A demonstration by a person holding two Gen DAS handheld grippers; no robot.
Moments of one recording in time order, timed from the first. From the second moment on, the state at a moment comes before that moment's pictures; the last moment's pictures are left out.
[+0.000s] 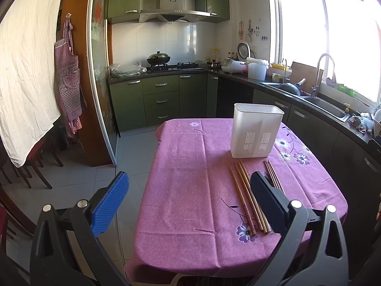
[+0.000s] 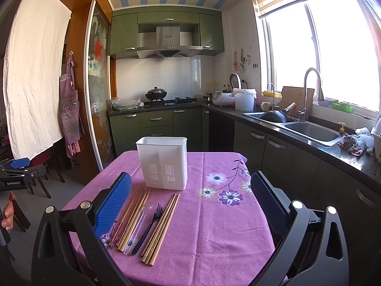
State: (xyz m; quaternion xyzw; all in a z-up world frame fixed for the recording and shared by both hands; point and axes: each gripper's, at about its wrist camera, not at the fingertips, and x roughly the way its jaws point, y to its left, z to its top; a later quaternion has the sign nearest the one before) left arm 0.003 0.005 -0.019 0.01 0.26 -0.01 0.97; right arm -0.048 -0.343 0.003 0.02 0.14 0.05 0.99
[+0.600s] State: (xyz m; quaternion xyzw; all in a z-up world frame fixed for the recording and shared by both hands) left arm 0.004 0.005 -0.020 0.01 0.26 -0.01 0.96; right arm -0.047 -0.342 0.001 0.02 0.15 0.05 0.99
